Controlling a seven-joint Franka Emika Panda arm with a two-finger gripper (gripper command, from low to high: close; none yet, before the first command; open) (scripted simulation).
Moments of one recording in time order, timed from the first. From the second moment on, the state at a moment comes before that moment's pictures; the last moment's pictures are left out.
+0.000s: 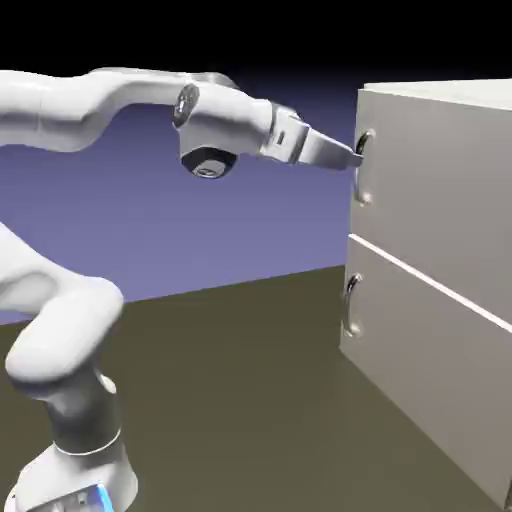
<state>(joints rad) -0.56 -0.81 0.63 -2.49 1.42 2.99 -0.18</state>
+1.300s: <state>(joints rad) -1.29 -1.03 1.35 -2.04 2.90 2.94 -1.12</state>
